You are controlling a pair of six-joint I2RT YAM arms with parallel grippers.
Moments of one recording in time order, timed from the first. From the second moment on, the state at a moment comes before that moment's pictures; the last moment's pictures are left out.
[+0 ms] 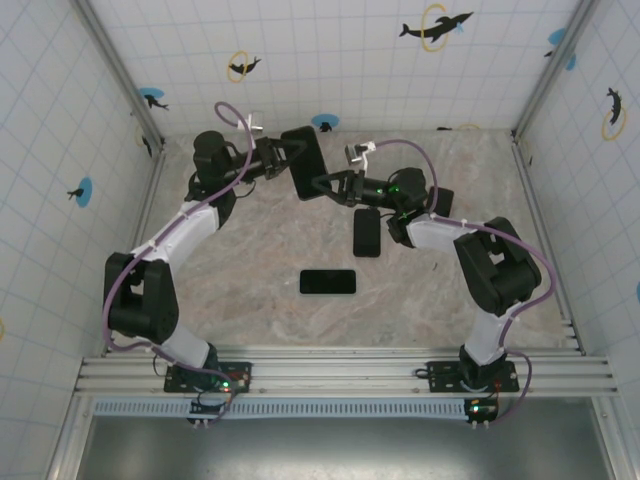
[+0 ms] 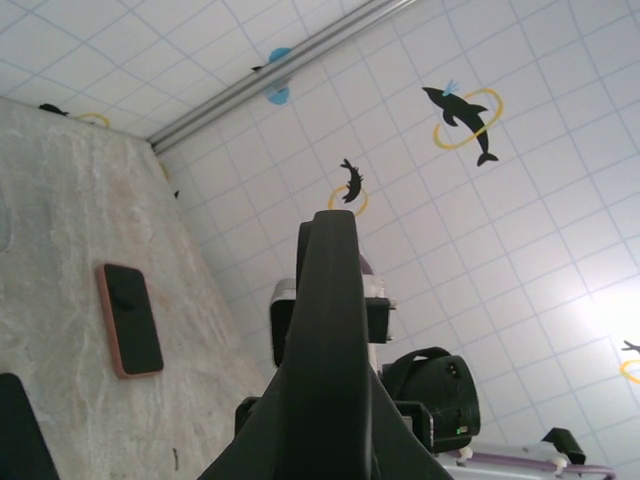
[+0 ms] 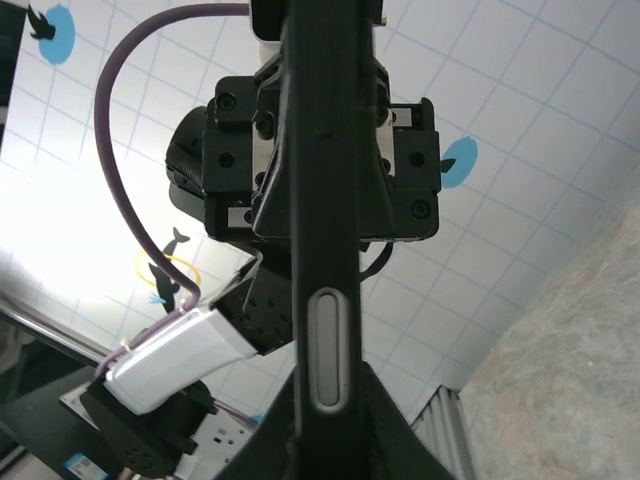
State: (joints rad) left arm -0.27 1.59 1.14 0.51 0.97 -1.10; right arm 0.54 1.82 1.02 1.18 -0.93 1.42
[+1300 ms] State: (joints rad) left arm -0.38 1.46 1.03 0.51 0.37 -1.23; right arm 0.65 1.65 0.79 1.10 -0.51 1.09
